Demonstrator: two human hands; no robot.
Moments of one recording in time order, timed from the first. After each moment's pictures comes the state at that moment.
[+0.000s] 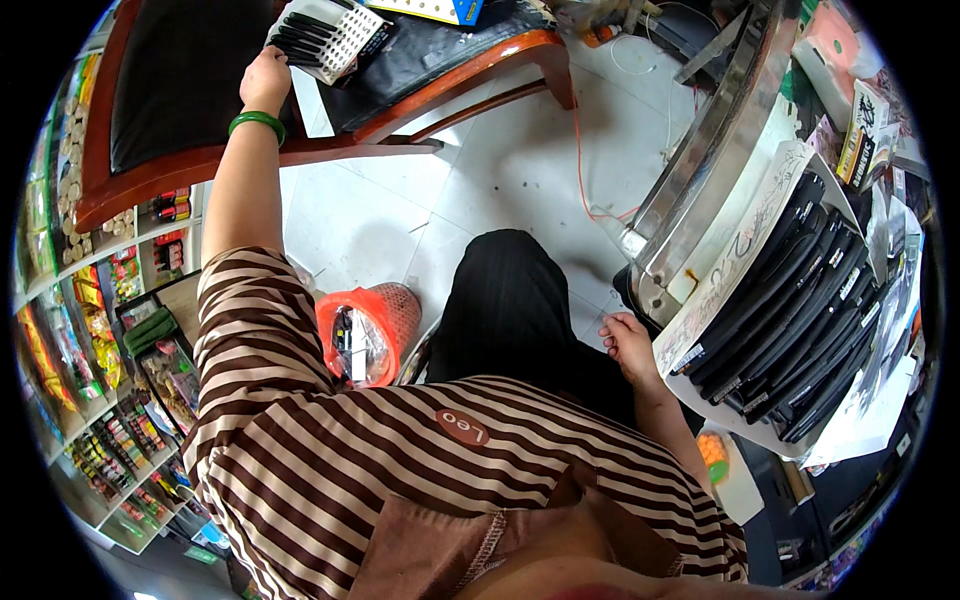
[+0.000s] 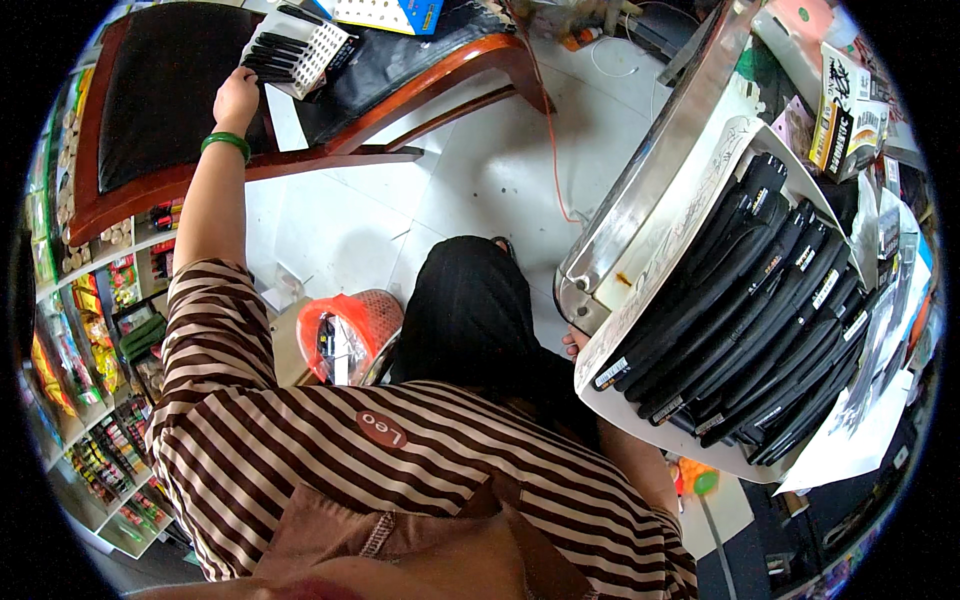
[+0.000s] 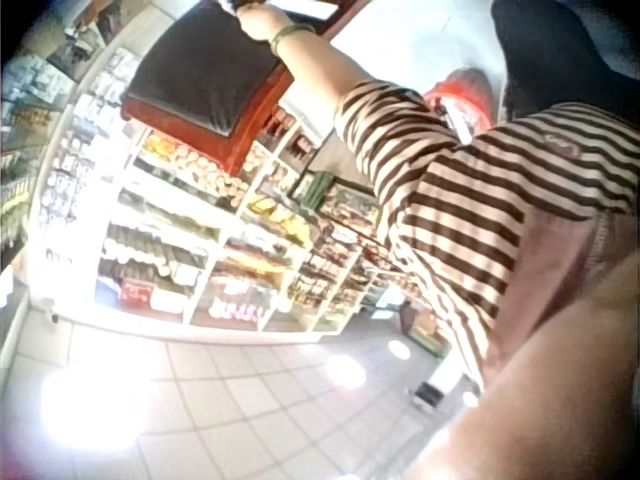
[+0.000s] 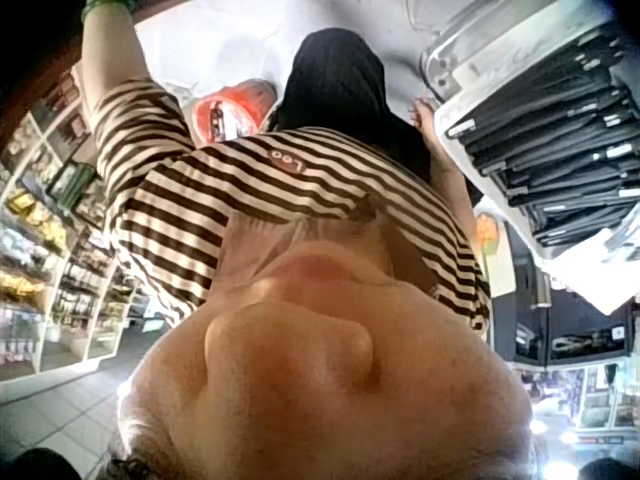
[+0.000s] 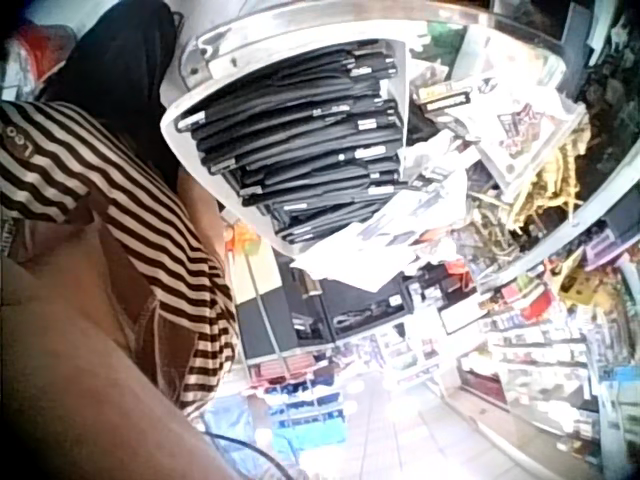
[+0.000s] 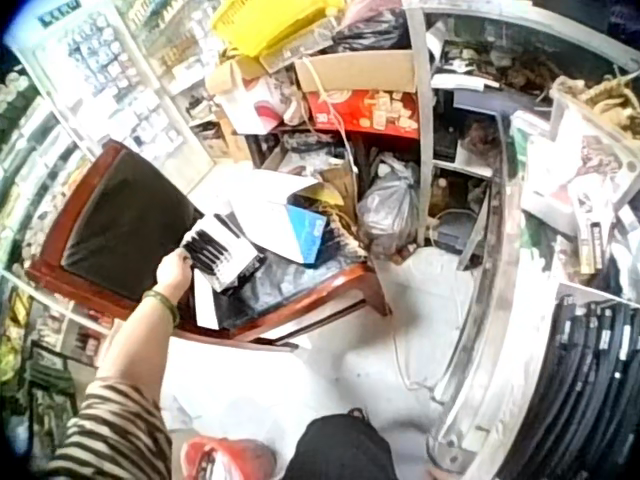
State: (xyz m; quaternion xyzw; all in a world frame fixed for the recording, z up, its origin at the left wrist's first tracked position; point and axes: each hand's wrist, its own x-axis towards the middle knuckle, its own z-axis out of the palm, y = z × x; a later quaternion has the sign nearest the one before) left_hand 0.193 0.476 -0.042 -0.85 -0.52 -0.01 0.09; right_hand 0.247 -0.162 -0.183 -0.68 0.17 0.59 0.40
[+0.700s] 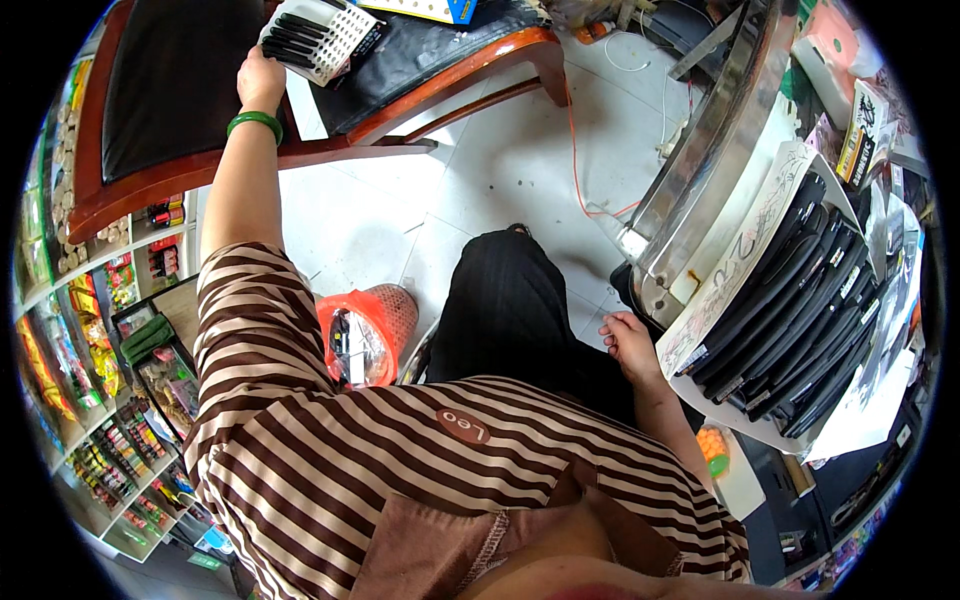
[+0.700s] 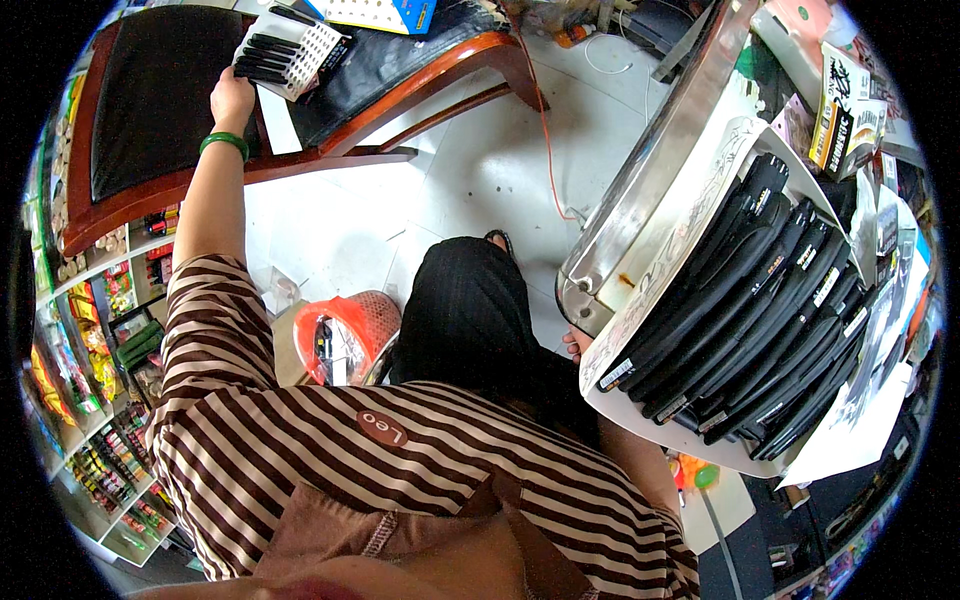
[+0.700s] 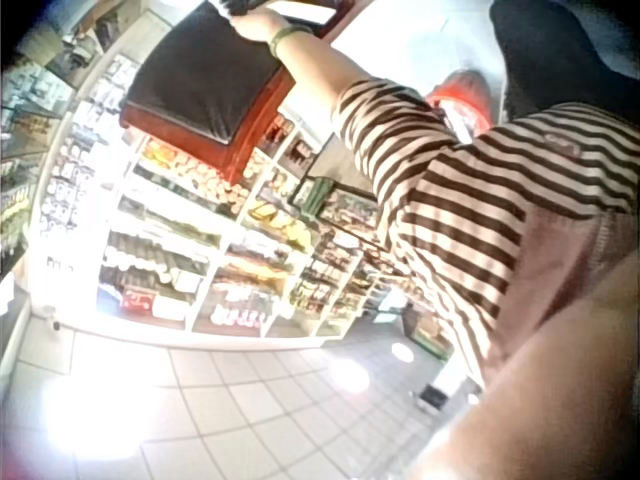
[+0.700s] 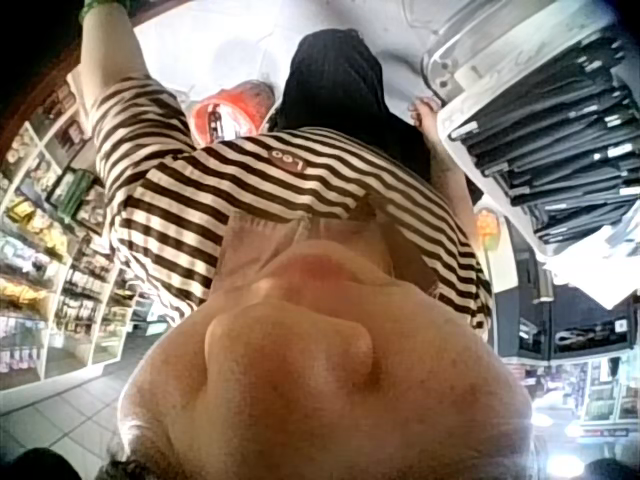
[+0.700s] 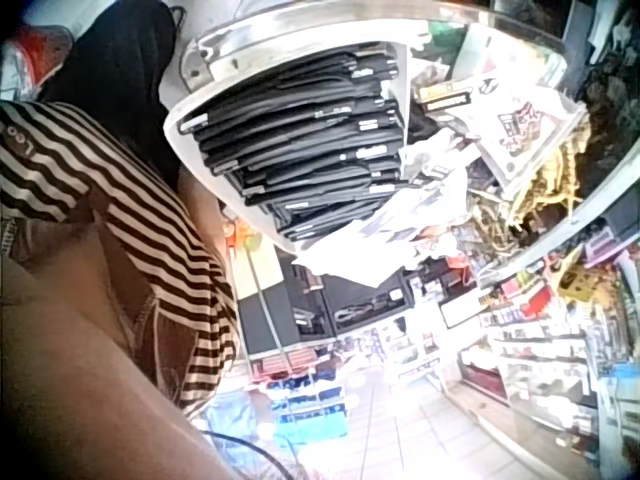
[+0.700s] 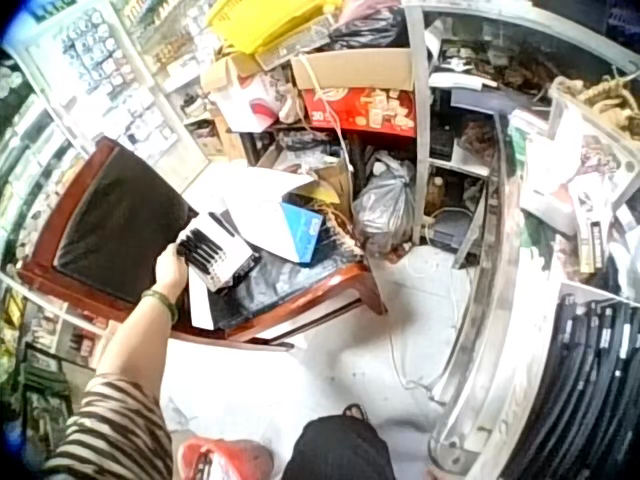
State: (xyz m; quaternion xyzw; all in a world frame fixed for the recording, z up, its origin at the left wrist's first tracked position) left_hand 0.197 0.486 -0.054 -0.84 -0.54 -0.07 0.09; right_hand 0.248 -0.166 -0.185 -0.68 0.16 0.59 0.41
